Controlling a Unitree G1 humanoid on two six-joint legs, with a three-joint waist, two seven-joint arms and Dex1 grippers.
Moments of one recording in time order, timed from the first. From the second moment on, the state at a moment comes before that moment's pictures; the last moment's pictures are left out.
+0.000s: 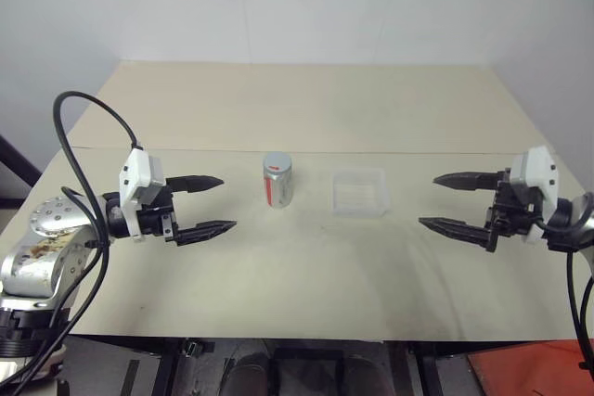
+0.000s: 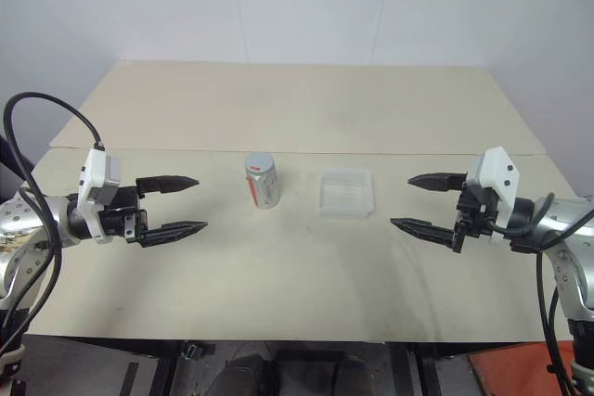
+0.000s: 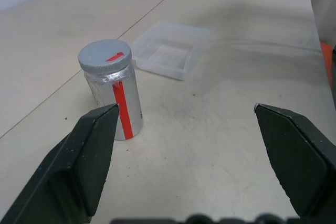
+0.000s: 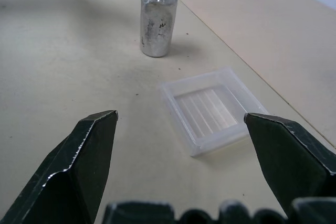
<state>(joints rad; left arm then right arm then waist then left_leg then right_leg) -0.27 0.84 0.20 -0.18 -0.59 0.42 -1.20 -0.21 -0.94 -0.28 -0.17 0.56 0.36 1.18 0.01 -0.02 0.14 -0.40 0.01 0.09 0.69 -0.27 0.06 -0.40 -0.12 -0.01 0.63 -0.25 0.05</state>
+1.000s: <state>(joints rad) -0.14 0.36 0.06 -0.35 -0.31 0.39 -0.50 -0.22 -0.94 -0.28 -0.23 0.60 0.40 1.17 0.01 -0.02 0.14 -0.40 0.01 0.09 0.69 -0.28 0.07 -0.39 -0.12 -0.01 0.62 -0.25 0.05</state>
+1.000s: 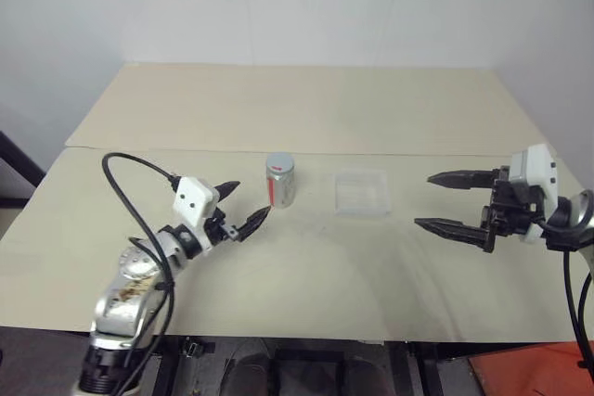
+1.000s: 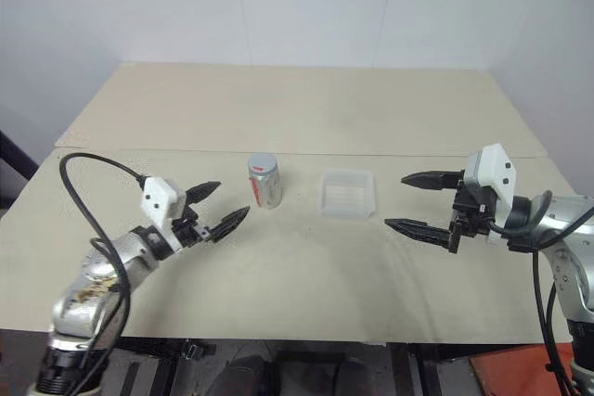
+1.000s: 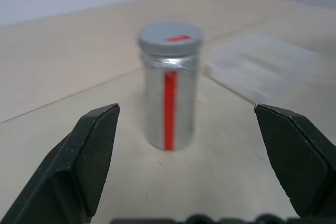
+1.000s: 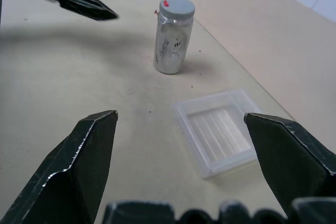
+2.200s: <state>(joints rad) -0.42 0.15 -0.09 0.14 -0.08 0.13 -0.33 -0.21 -0.94 -0.28 -0.27 0.61 0.40 1.15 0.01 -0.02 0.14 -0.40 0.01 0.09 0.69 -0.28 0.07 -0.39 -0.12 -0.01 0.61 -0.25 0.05</state>
